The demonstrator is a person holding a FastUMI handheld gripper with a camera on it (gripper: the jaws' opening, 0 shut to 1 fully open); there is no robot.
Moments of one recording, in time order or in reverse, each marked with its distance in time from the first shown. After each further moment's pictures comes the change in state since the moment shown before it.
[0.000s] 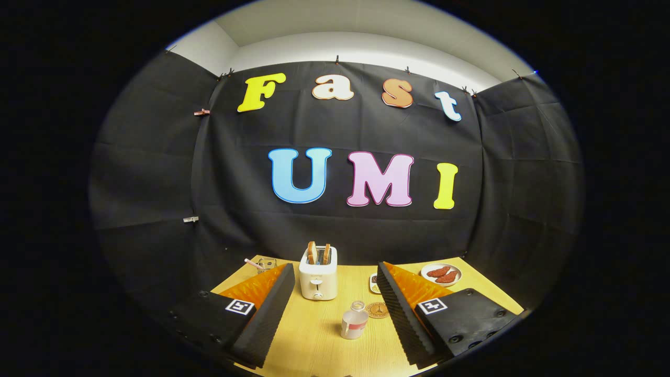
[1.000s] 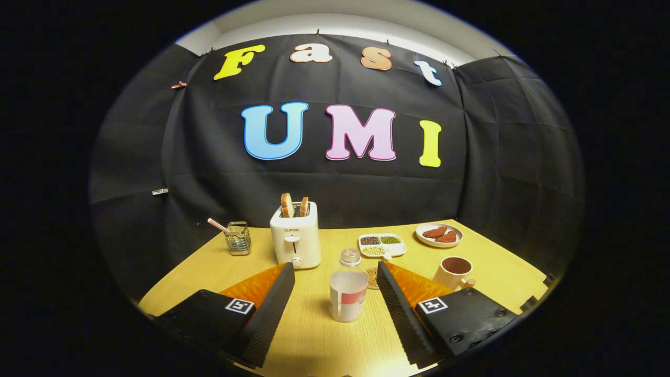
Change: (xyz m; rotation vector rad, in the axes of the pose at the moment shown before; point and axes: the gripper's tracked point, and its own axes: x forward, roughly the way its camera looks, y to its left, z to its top) arm 0.068 -0.023 -0.172 0.032 0.092 -0.125
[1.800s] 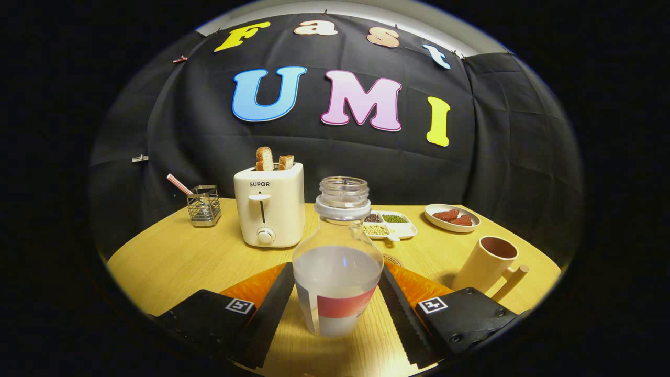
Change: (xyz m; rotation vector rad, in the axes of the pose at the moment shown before) arm 0.110 -0.024 -0.102 -0.074 0.084 -0.030
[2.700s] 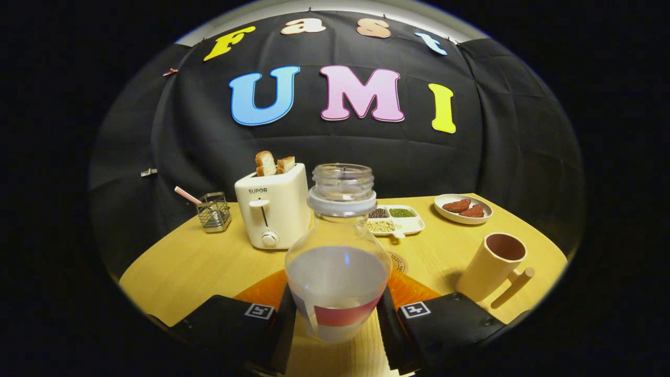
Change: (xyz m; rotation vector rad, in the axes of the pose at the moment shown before) arm -0.007 -0.025 0.015 0.103 0.046 0.089
